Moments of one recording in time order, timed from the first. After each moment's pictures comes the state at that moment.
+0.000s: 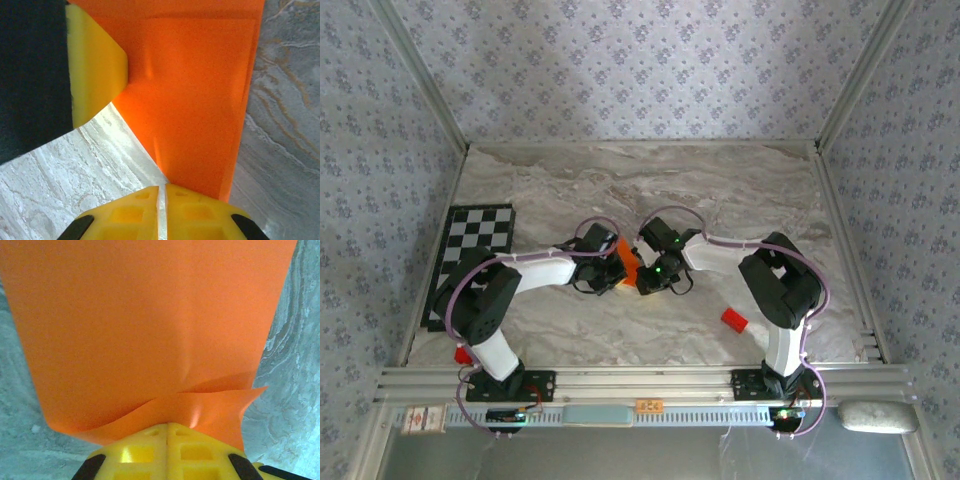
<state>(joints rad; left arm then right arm) -0.67 1.69 0.82 -0.21 0.21 -1.23 0.75 1.85 1.10 -0.50 -0.38 0.28</state>
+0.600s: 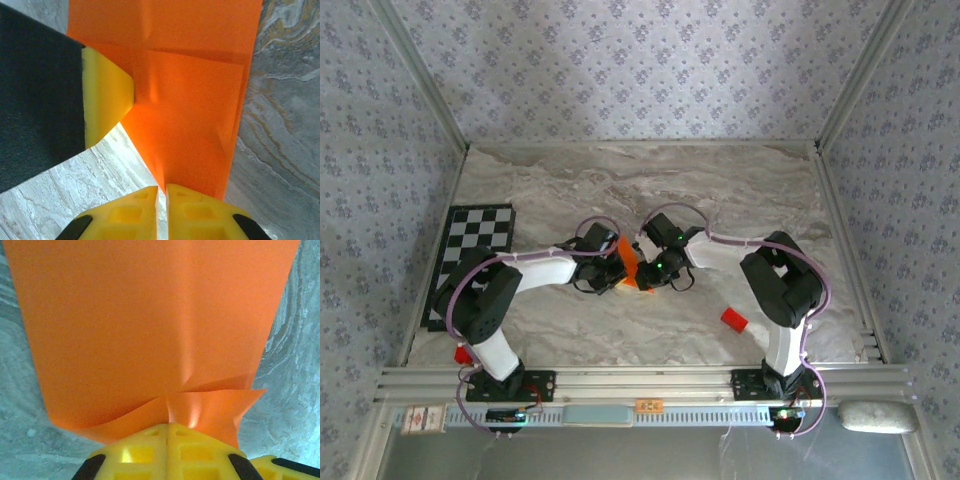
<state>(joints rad) -0.67 1.69 0.83 -0.21 0.21 -1.22 0.72 1.85 1.10 -0.45 -0.41 0.29</state>
